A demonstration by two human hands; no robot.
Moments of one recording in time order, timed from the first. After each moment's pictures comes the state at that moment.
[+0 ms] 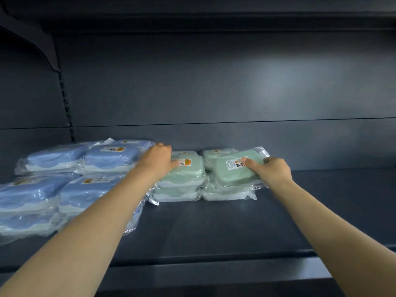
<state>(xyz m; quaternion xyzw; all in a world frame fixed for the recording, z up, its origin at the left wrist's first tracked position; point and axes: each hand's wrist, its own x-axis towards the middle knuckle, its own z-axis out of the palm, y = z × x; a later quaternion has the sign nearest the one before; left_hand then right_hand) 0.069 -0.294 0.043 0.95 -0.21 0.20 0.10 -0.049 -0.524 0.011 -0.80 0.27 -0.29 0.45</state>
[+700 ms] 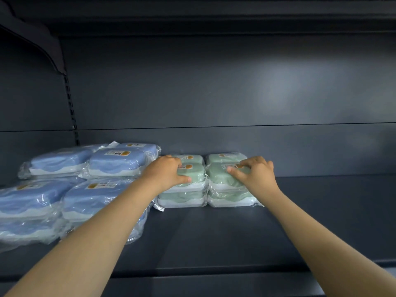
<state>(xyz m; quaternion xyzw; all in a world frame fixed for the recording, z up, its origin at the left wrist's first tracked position) 0.072 -0.288 0.030 0.94 -0.27 0.17 0.10 -0.008 -0.505 -0.008 -0.89 0.14 -0.34 0.26</state>
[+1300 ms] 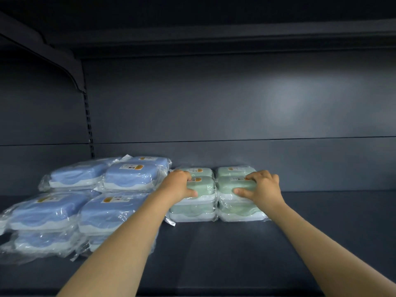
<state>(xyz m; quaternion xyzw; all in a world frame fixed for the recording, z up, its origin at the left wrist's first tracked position) 0.083 -0.289 0.031 0.95 -0.26 0.12 0.14 0.010 -0.507 -0.010 -0.91 0.13 -0.31 0.25</state>
